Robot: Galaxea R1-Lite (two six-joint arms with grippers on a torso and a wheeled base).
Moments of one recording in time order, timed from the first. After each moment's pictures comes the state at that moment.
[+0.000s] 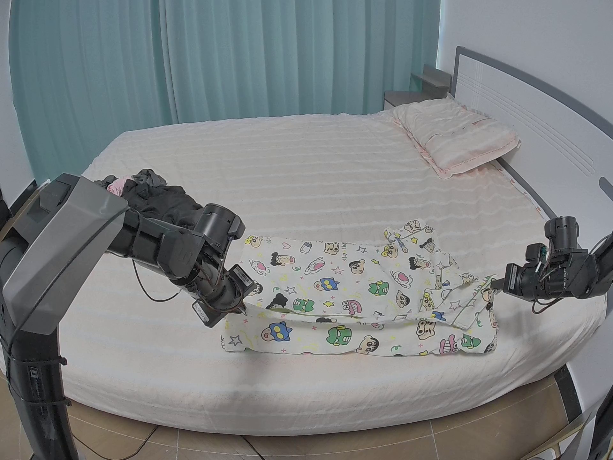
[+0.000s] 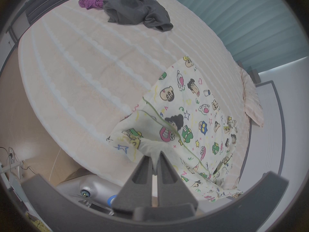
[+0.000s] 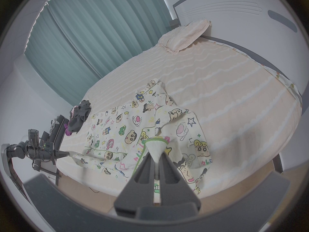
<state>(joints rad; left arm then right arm) -0.37 2.22 -1.40 0.24 -0.02 -1.08 -0.11 1.96 -0.79 -0.43 0.33 0.23</state>
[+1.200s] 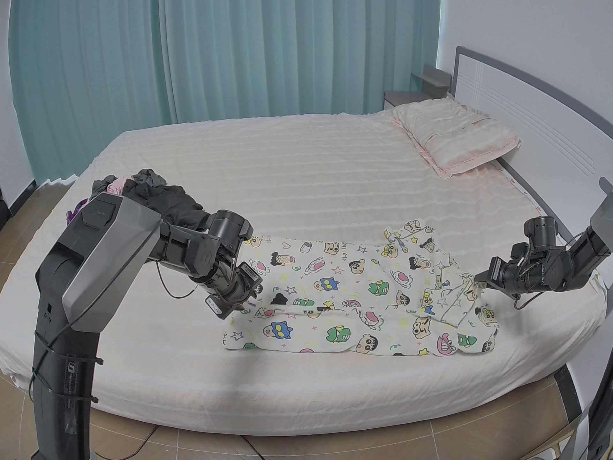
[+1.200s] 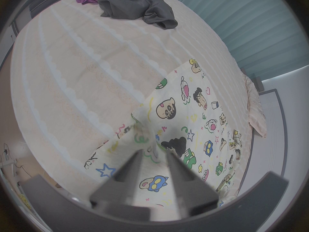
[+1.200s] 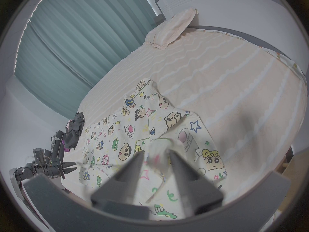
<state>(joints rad) -0.33 2.44 -1.64 0.24 -0.01 -1.09 -0.09 2.16 -0.97 -0.43 0.29 0.40</state>
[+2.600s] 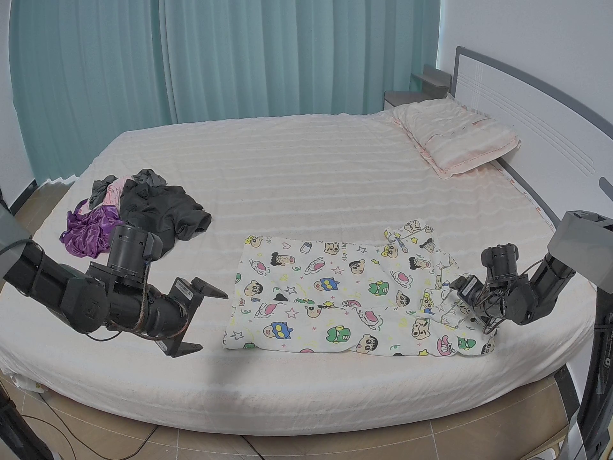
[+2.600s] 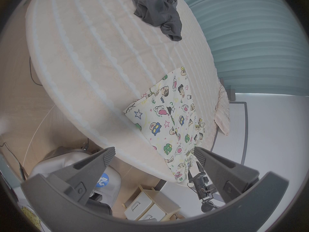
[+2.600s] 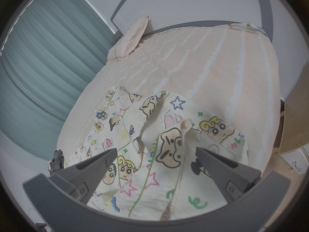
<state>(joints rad) -0.26 1.85 -0.77 -0.24 -0.28 -1.24 0.10 2.29 -0.88 -0.66 -0.15 0.87</state>
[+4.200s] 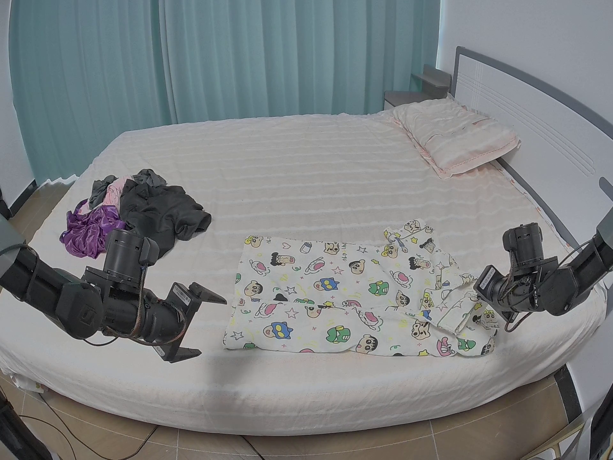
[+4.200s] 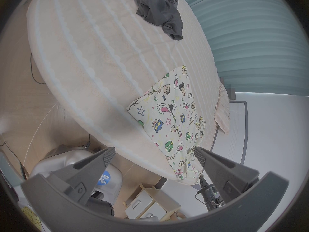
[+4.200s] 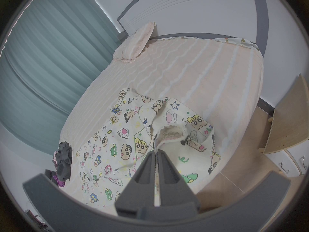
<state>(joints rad) -0.26 1.82 -0.73 -0.24 -0.29 -1.24 0.16 1.97 -0.76 -0.43 -0.18 0.86</state>
